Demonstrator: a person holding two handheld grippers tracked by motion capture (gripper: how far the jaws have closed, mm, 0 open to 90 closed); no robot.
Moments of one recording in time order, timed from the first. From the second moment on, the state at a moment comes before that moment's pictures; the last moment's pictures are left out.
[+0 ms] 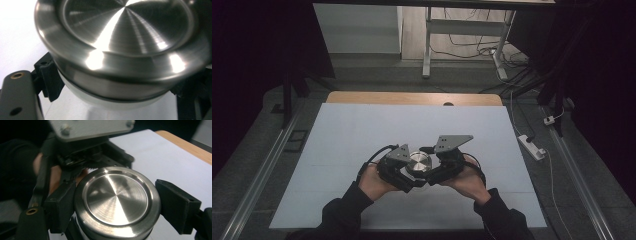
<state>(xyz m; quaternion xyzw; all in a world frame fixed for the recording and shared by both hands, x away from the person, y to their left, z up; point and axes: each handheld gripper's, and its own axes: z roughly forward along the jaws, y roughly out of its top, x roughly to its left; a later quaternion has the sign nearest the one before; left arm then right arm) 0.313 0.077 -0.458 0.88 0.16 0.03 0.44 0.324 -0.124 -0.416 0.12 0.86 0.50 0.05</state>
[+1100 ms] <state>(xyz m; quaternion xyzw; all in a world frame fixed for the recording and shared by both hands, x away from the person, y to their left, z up) 0.312 0.080 -0.457 0.87 0.19 0.05 0.45 0.309 -0.117 -0.414 0.19 0.83 0.51 0.10</state>
